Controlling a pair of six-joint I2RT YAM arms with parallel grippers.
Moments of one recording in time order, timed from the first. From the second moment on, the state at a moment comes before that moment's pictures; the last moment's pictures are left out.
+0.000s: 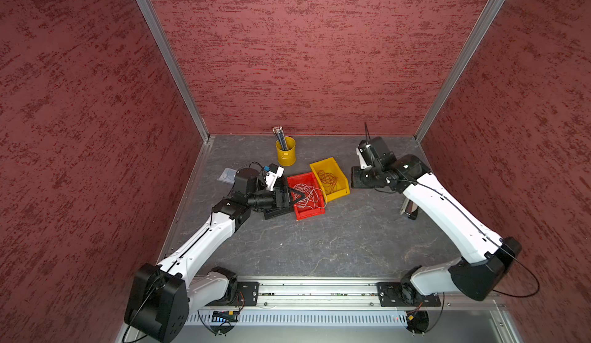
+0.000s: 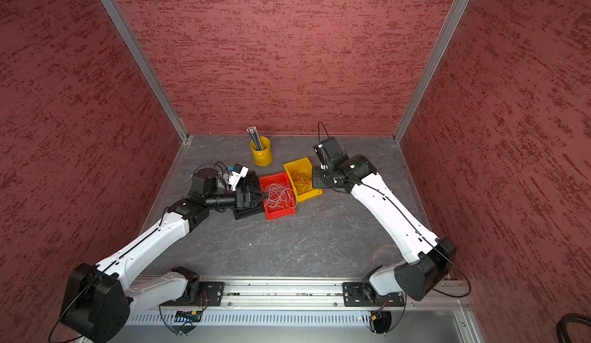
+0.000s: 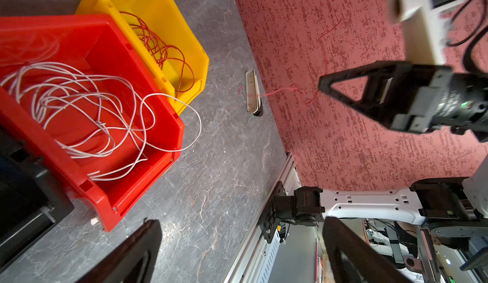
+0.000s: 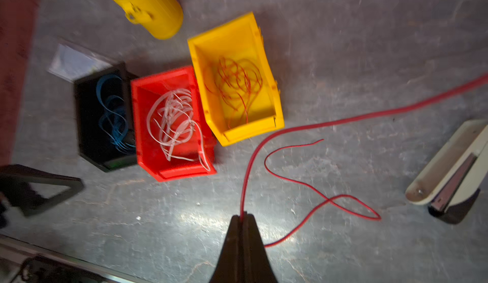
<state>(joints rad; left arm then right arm) -0.34 1.13 0.72 -0.13 0.83 -0.64 0.56 1.44 1.63 -1.12 0.08 0.48</state>
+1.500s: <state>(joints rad) -0.19 1.05 0.76 -0.39 0.86 -0.60 0.50 1.90 1.70 -0.69 -0.22 0.77</state>
